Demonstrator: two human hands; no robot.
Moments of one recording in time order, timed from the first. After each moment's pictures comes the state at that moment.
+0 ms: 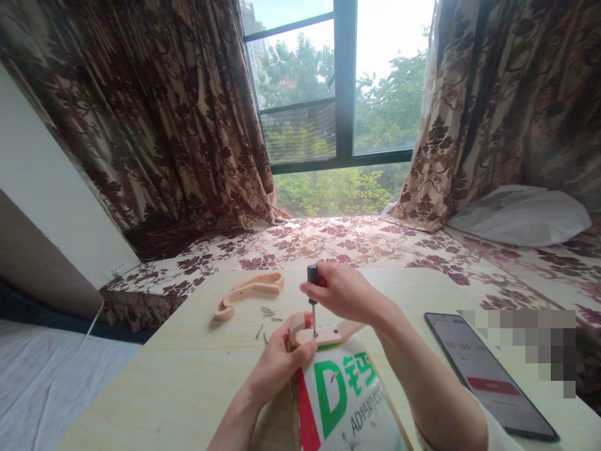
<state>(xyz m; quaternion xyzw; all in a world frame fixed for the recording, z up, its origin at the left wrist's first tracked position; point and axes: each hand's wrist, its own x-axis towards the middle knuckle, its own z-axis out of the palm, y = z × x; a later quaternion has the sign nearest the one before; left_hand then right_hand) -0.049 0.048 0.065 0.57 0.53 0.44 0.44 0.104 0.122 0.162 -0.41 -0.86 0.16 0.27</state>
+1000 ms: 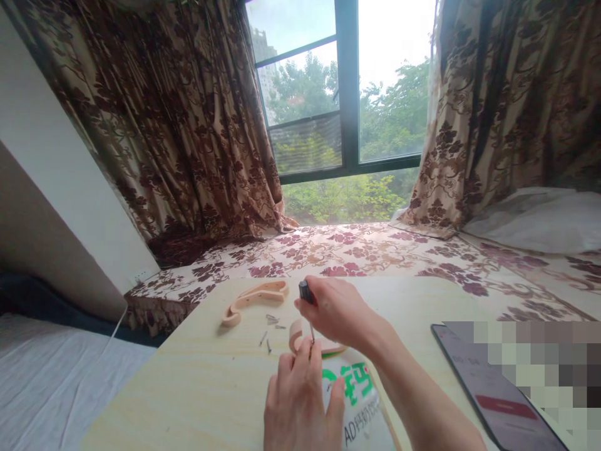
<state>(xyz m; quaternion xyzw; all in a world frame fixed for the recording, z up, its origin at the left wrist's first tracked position) -0.002 -0.001 0.040 0.68 0.67 0.14 -0.27 0.104 0.108 0.158 -0.36 -0.88 0.09 0.29</state>
